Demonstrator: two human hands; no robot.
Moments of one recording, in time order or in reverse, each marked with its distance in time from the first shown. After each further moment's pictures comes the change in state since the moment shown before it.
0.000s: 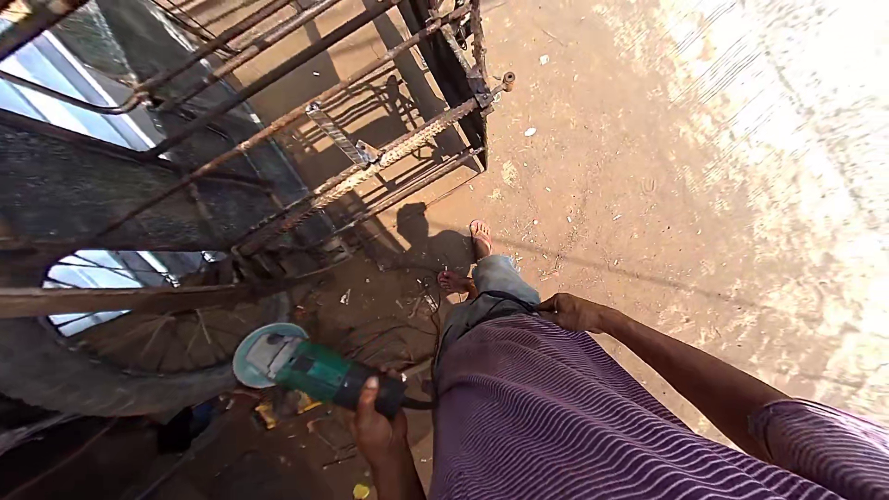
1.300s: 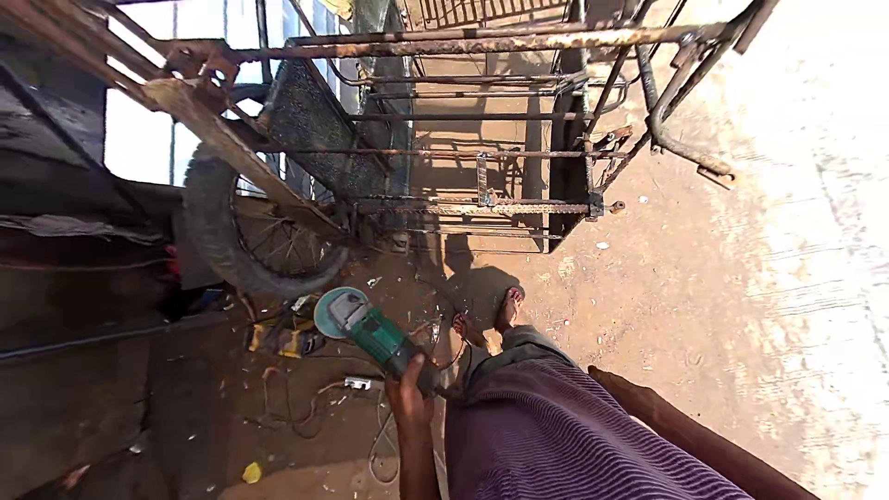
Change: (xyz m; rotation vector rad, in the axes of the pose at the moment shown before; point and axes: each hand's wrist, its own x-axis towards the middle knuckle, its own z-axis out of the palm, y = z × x) left_hand -0.001 -0.026 0.062 -0.239 0.326 0.076; right_hand 0.010 -0.049 -0.093 -0.870 -0.182 0.223
